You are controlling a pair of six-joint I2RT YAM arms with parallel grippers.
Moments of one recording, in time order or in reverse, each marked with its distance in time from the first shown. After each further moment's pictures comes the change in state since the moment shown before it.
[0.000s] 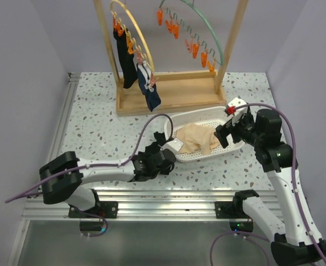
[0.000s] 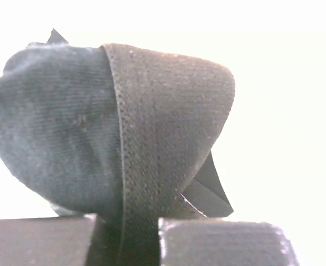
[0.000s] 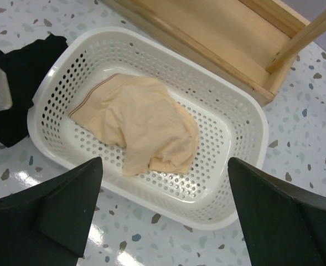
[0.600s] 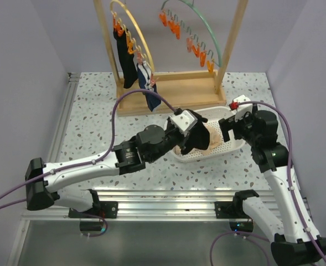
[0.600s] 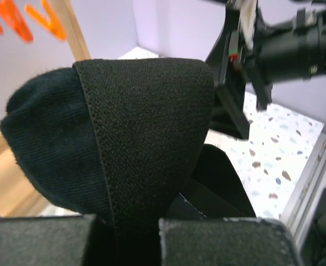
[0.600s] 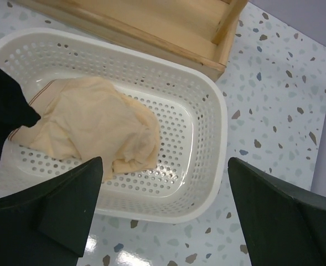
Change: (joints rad) left arm -0.058 -0.268 0.322 0.233 0.190 0.295; right arm 0.000 -0.005 -0.094 0.130 0.240 0.084
